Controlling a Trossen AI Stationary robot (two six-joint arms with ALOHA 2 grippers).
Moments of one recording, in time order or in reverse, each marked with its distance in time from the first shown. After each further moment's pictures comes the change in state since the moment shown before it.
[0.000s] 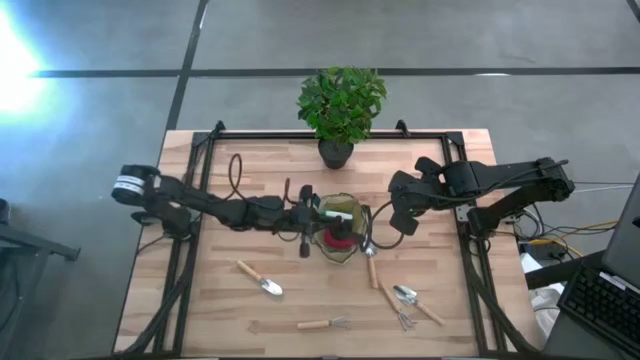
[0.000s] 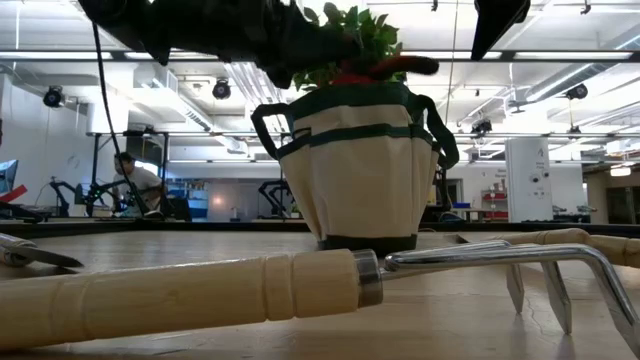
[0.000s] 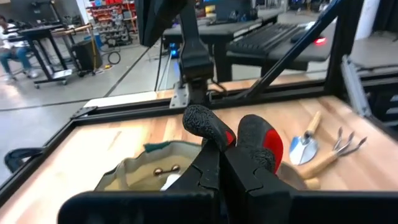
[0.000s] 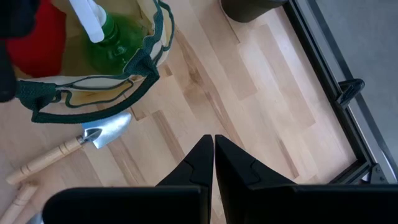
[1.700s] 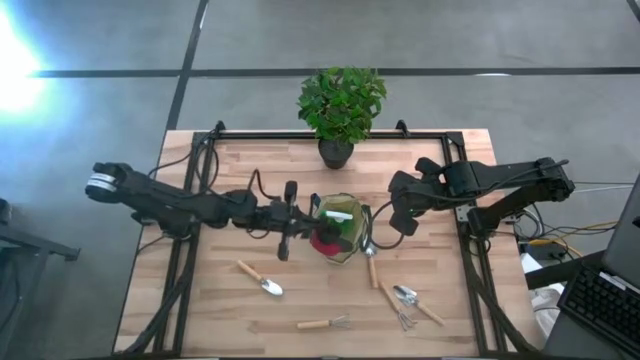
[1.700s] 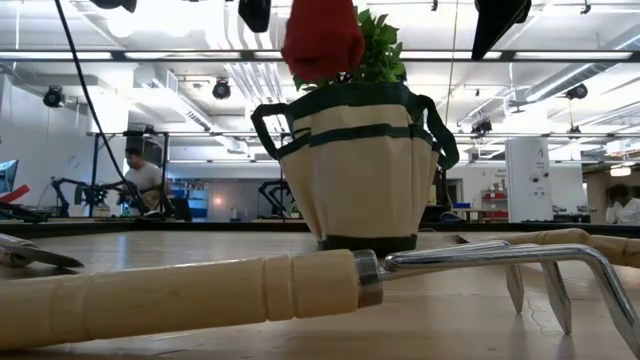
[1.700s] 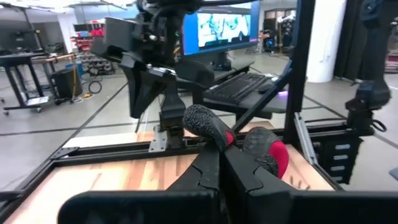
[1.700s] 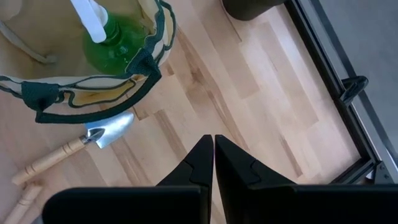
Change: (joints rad) left arm -0.056 -0.245 0.002 -0.104 0.039 -0.059; right arm 0.002 0.000 0.001 -0.001 -0.007 0.014
